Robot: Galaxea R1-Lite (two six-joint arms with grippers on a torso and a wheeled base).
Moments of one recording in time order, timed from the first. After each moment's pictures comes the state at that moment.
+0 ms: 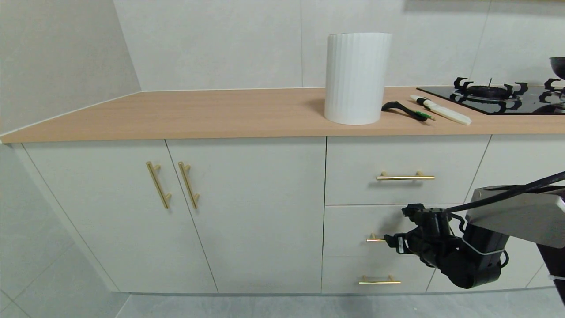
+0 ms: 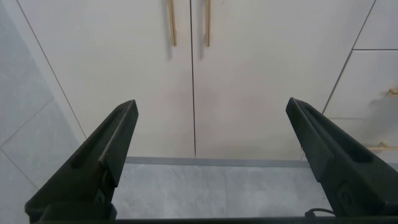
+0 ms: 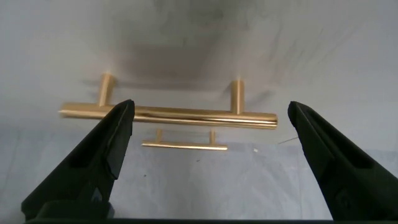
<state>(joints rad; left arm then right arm) 0.00 0.00 0.00 0.00 0.03 -0.01 0.19 2.46 -0.82 -1.07 -0.17 0.07</state>
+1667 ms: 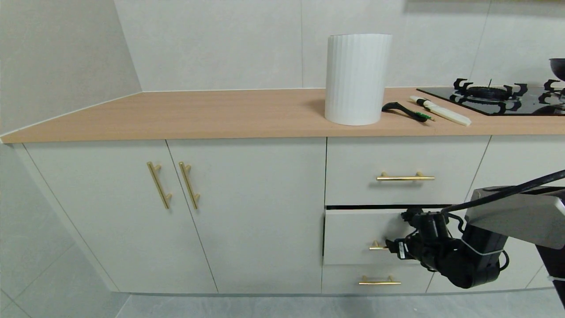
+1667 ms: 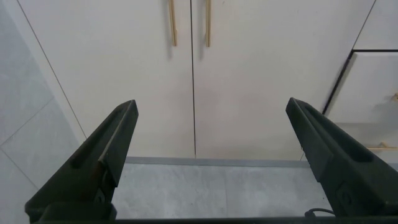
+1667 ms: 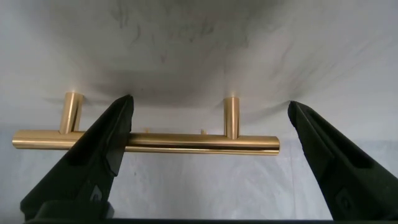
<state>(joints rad) 0.00 0.00 0.00 0.00 0.03 -0.01 0.19 2.47 -0.81 -0.94 -0.19 0.06</state>
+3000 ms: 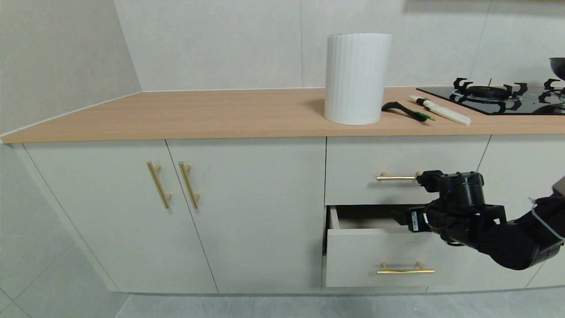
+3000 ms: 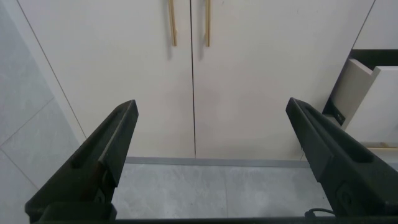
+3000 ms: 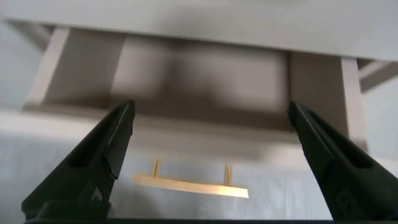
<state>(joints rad) 0.00 0.00 0.00 0.00 0.03 -0.01 0.26 2.01 -0.73 -0.75 -0.17 0.07</state>
